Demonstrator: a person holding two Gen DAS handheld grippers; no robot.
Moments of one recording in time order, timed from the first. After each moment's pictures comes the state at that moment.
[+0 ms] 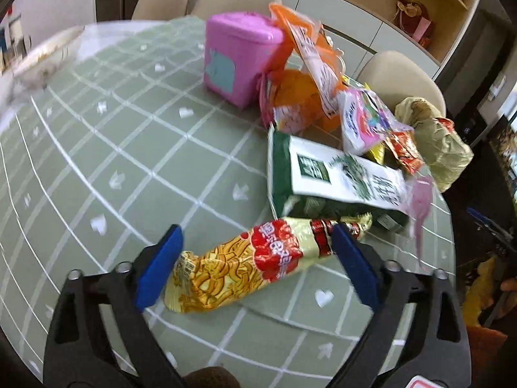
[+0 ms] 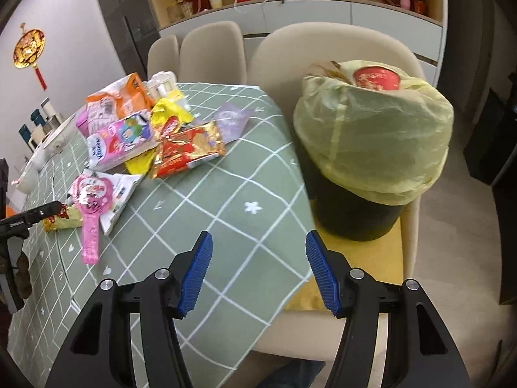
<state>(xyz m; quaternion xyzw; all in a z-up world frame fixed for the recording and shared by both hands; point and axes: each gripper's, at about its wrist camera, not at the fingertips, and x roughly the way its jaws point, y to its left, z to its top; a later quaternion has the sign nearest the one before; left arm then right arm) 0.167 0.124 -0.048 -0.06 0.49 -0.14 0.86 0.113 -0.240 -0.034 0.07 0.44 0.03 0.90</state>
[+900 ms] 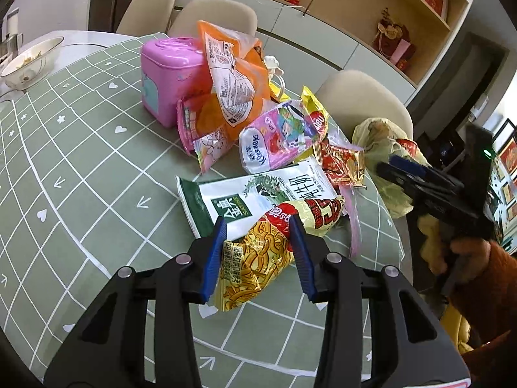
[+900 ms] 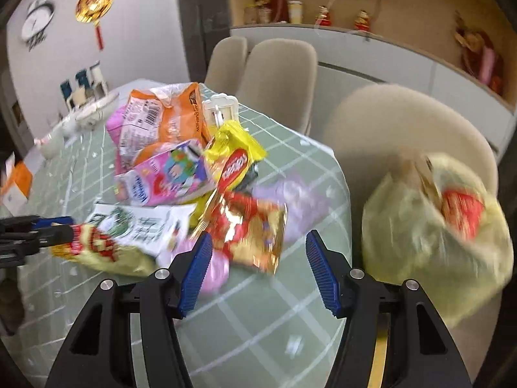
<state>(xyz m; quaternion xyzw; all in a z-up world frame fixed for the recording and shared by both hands) 0.152 0.060 -0.021 -0.11 0.44 -0.17 0.87 0.233 -0.191 -0.015 -0.06 0.40 0.16 0.90</state>
